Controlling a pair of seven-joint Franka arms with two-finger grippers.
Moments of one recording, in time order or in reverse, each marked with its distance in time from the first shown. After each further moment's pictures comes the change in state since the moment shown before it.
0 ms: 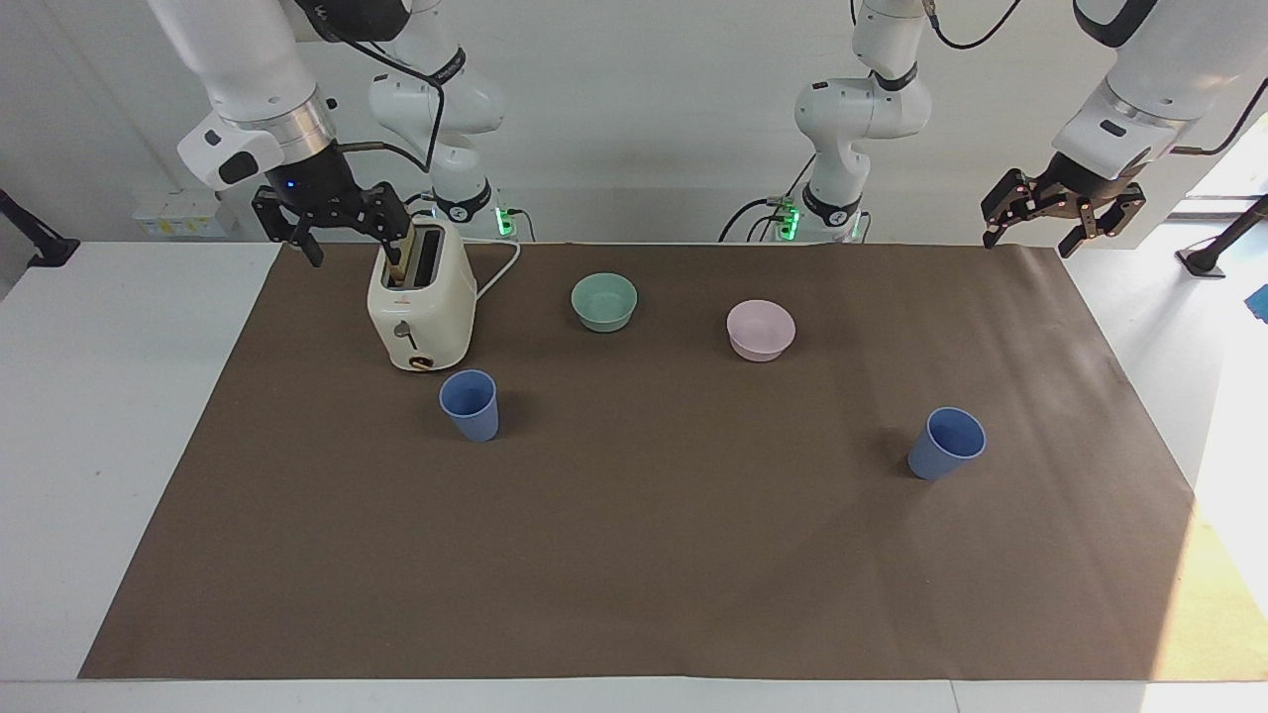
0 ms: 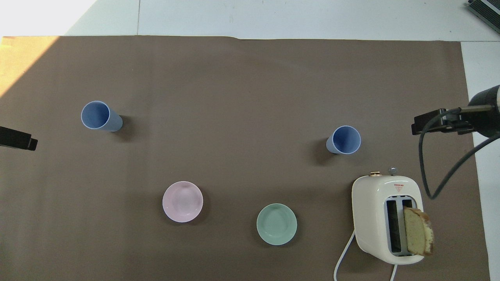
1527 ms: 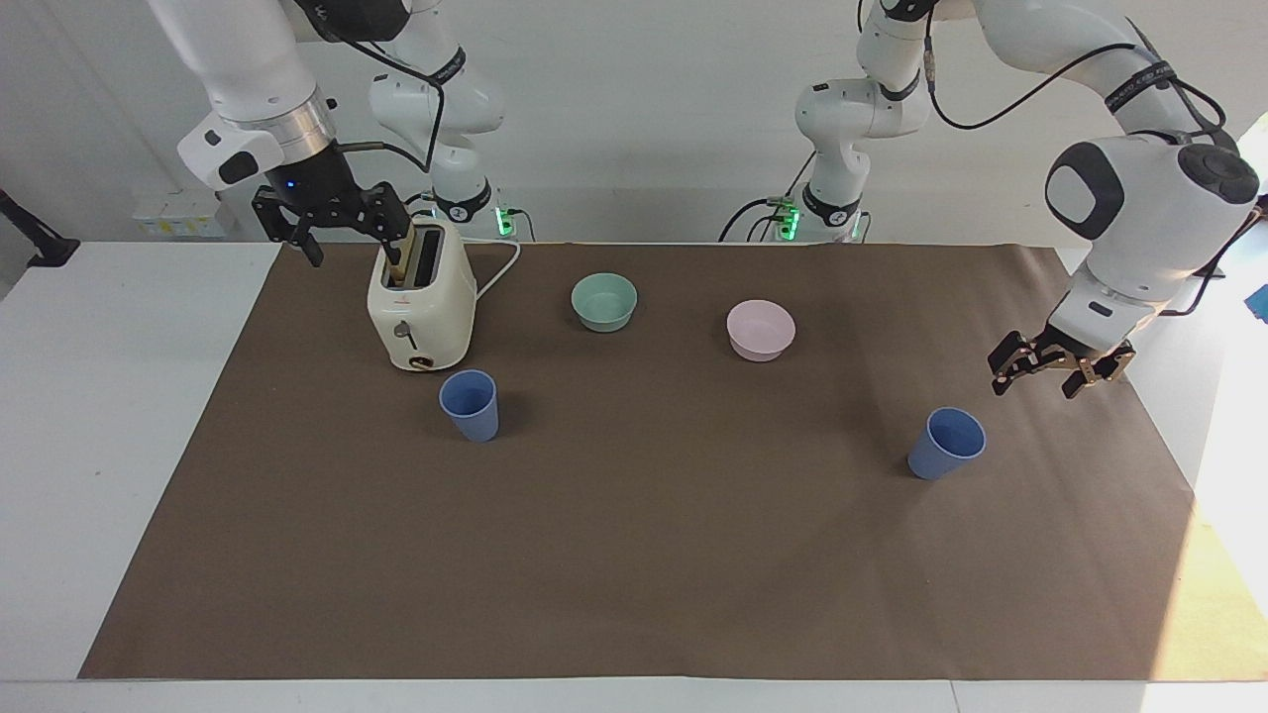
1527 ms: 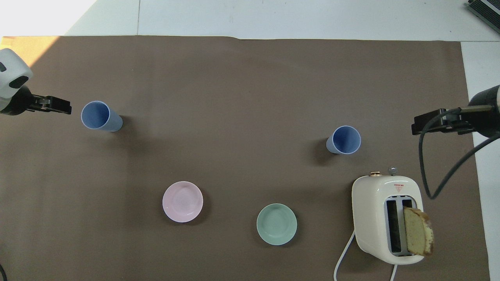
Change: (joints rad) left arm 0.066 0.252 0.004 -0.168 -0.003 0.536 0.007; right arm 0.000 0.000 0.000 0.000 0.000 0.000 0.000
